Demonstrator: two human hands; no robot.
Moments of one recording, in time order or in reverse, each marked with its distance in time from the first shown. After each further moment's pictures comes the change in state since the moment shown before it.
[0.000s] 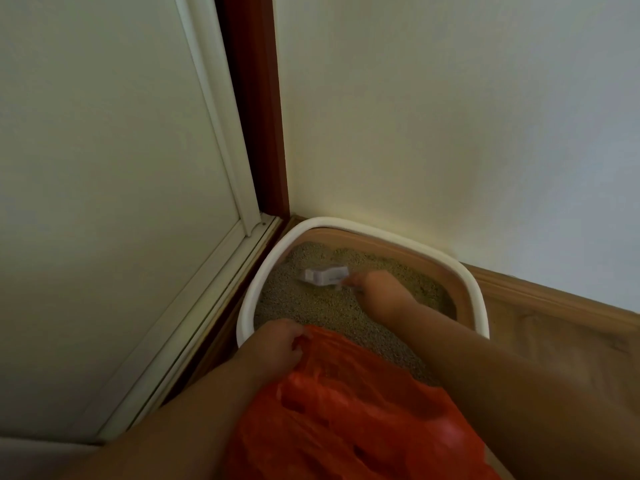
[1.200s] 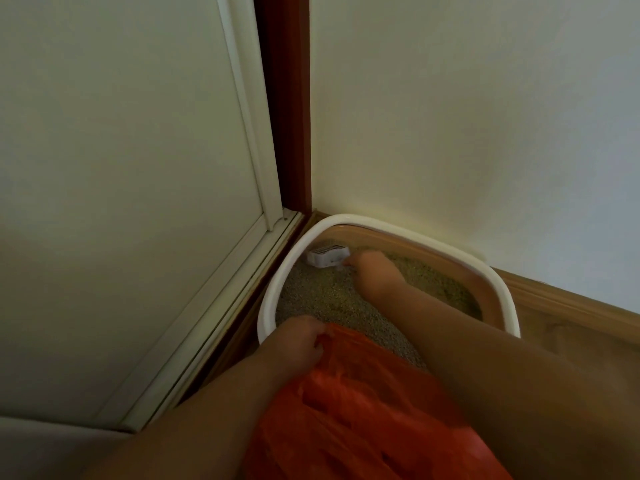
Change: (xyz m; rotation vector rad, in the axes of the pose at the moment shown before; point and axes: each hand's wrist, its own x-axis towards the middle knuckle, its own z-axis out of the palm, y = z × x) left_hand 0.002 -0.004 0.001 0.005 -0.008 0.003; right_hand 0.069 -0.042 0.001 -0.076 -0.136 0.073
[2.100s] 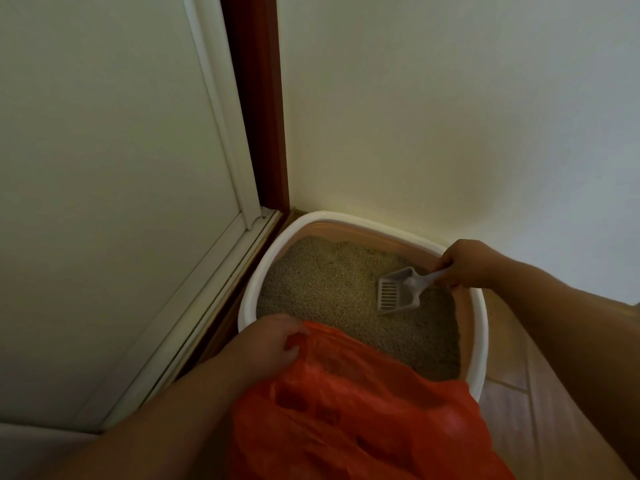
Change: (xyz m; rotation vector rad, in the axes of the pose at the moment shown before) left_hand -0.021 -0.006 -0.011 0.023 0.034 0.117; right_hand -0.092 0.167 -0.067 0.097 -0.052 0.267
